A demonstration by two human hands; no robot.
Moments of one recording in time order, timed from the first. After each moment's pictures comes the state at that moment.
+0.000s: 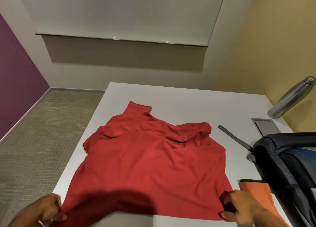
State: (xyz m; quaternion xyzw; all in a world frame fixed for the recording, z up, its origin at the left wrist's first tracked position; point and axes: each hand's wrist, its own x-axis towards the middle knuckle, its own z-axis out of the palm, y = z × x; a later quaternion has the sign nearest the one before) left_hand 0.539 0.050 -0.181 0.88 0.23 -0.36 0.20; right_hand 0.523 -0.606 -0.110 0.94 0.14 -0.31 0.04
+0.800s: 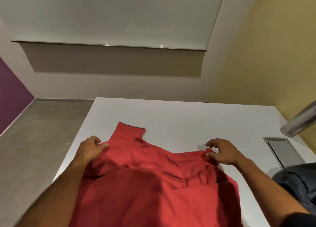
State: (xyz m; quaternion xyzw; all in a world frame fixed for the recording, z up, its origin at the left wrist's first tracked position) left_hand 0.853 -0.106 -0.136 0.92 0.19 -0.06 0.33; right_hand 0.811 -0.609 -0.098 0.97 -0.01 -0.14 -0.20
